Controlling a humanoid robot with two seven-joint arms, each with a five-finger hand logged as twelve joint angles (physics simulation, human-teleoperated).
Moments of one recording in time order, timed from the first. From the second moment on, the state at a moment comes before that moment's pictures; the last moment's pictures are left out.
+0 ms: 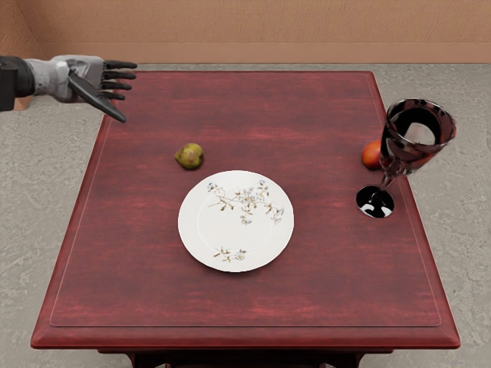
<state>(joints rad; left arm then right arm) -1.33 0.53 -0.01 -0.57 0.01 -0.61 0.25 -0.04 0.00 -0.06 0.20 0.03 -0.14 -0.03</state>
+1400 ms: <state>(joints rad) -1.55 0.12 0.30 -0.66 0.99 -0.61 0.03 -0.04 0.00 -0.06 0.20 0.03 -0.14 -0.03</state>
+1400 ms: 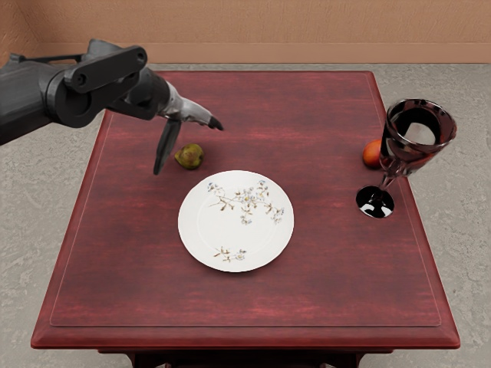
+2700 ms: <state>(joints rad) -1.47 0.00 0.32 -0.51 1.04 -0.61 0.08 -0.04 0.00 -0.06 0.20 0.03 -0.14 -0.03</state>
